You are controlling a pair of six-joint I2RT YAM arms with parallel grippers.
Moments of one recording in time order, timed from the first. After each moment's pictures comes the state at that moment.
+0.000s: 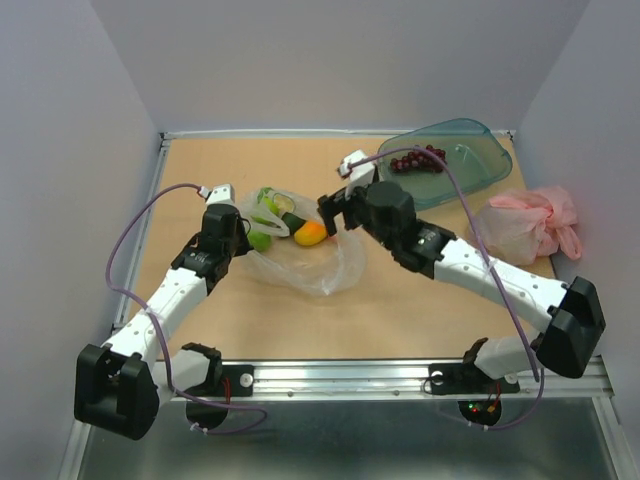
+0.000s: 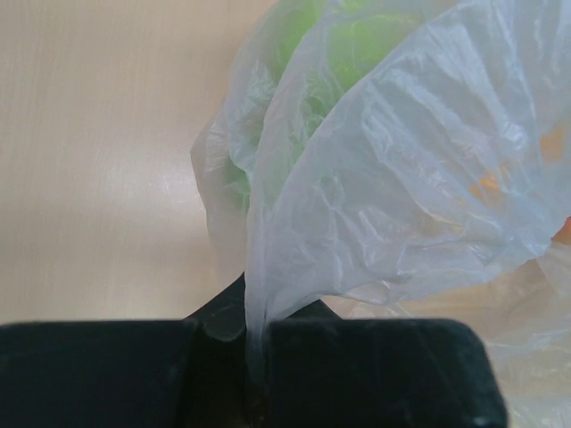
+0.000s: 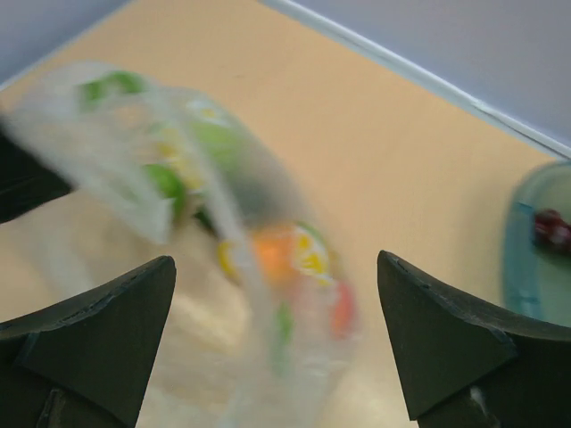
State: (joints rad) left arm -0.31 1.06 0.70 -0.28 -0.22 -0.41; right arm 0.77 1.39 1.14 0.02 0.27 0.01
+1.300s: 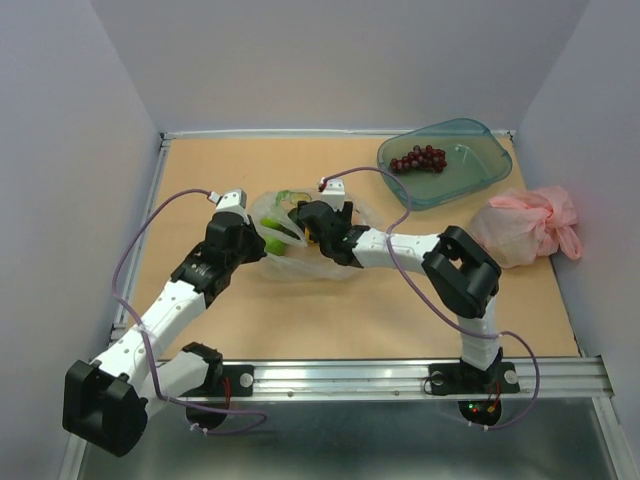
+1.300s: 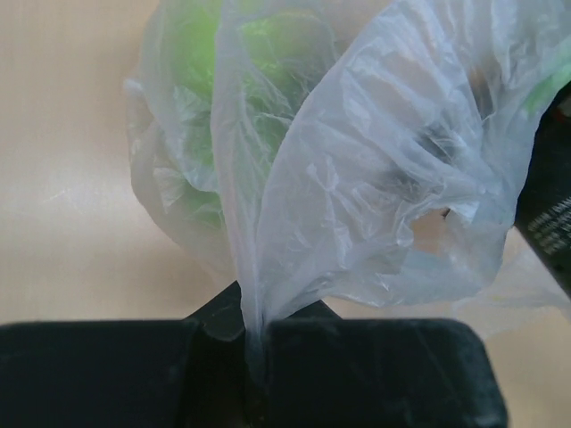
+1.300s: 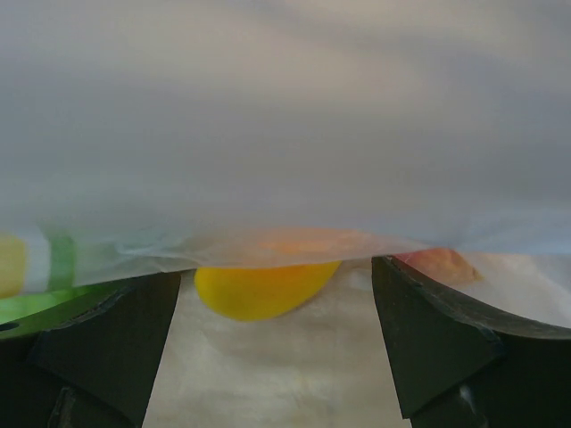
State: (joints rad) left arm -0.40 0.98 0.68 -0.28 -0.12 -0.49; right arm 0.90 1.96 1.32 0.03 0.64 0.57
